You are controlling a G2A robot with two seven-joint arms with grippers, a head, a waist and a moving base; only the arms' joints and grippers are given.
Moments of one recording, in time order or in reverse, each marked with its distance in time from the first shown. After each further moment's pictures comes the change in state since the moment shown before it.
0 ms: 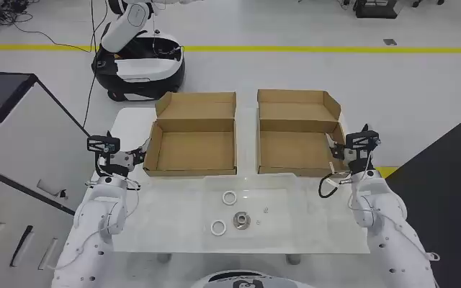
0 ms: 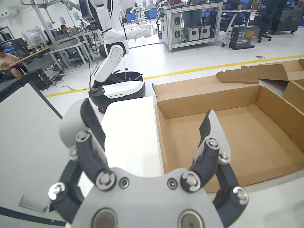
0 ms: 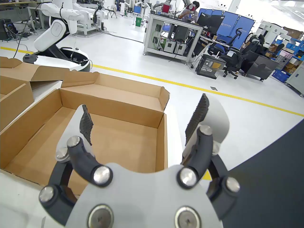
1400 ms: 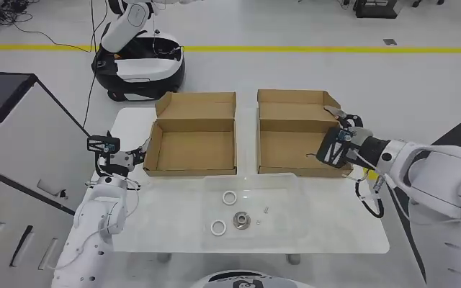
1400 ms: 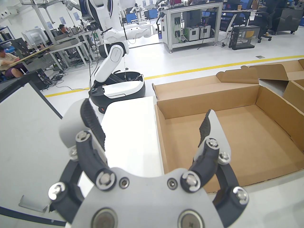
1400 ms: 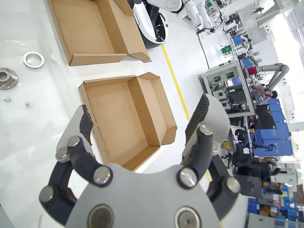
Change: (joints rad) left arm 0.000 0.000 0.000 0.000 0.000 0.000 0.000; right arm 0.269 0.154 0.096 -0.505 0.270 -0.936 0.885
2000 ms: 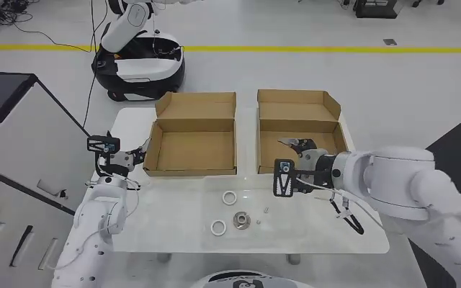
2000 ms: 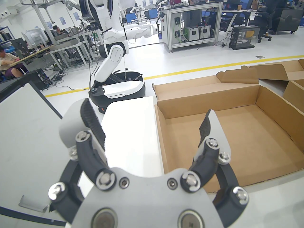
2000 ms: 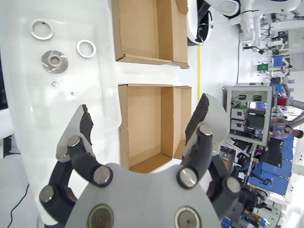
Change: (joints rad) left arm 0.000 0.000 0.000 0.000 0.000 0.000 0.000; right arm 0.327 0.310 -0.557 -0.045 0.271 0.248 0.248
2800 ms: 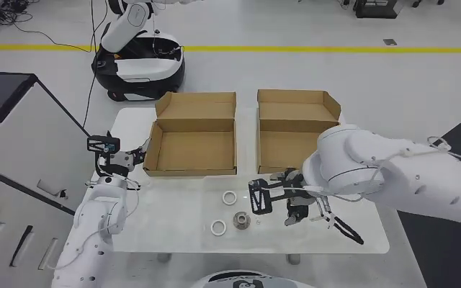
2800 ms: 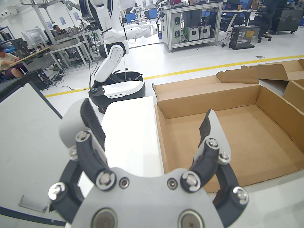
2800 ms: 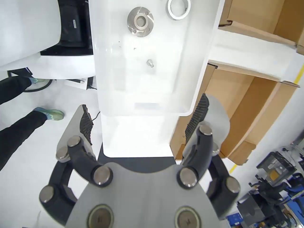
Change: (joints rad) left arm 0.000 0.000 0.000 0.000 0.000 0.000 0.000; right arm 0.856 0.008 -0.926 0.219 0.595 0.274 0.273
